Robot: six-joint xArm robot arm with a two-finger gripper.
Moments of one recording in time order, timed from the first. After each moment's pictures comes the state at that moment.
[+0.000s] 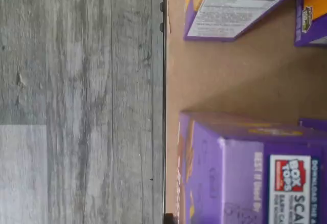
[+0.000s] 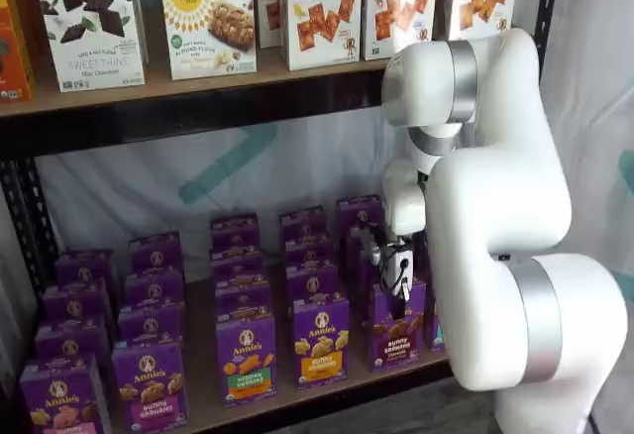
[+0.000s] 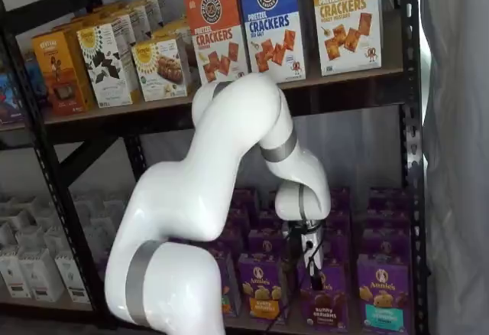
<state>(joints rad) -0.16 1.01 -1.43 -0.10 0.39 -1.63</state>
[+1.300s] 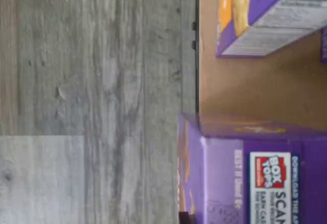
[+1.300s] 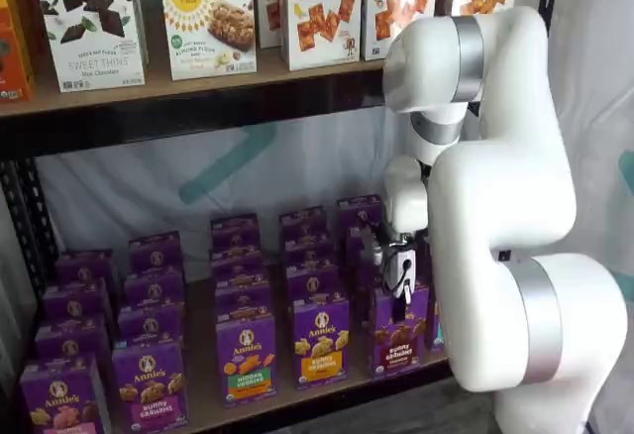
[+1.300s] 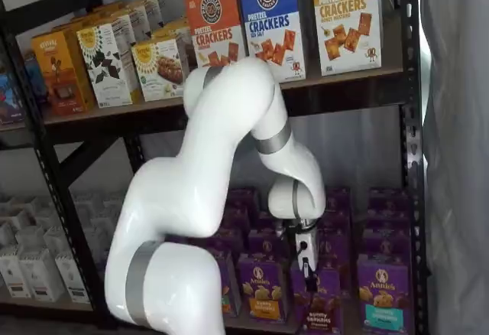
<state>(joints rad) -0.15 0.90 -1.26 -0.07 0.37 -1.65</state>
